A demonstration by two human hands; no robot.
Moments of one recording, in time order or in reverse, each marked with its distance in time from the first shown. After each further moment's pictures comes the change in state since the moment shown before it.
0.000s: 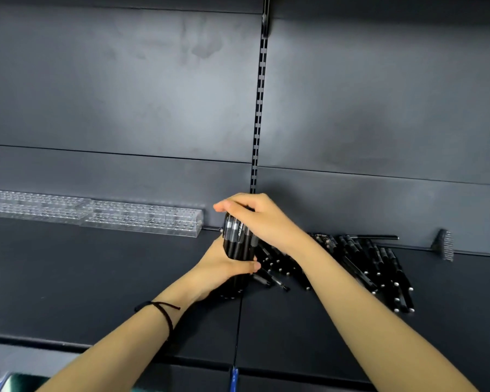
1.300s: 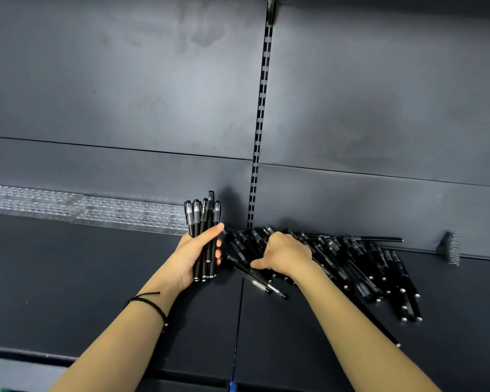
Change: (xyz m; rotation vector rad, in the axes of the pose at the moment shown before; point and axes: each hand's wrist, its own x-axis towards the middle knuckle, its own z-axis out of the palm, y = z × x) left_hand 0.025 -0.015 -0.036 -0.498 0.255 -0.216; right_hand 0.002 0.084 0.003 -0.765 -0.119 0.654
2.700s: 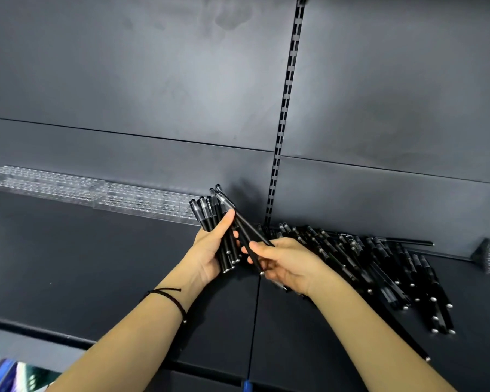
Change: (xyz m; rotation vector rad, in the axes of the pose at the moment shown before) left_hand -0.006 -0.002 0.007 -0.184 0.058 -0.047; right_hand -0.023 -0.014 0.017 1.299 -0.415 -0.101
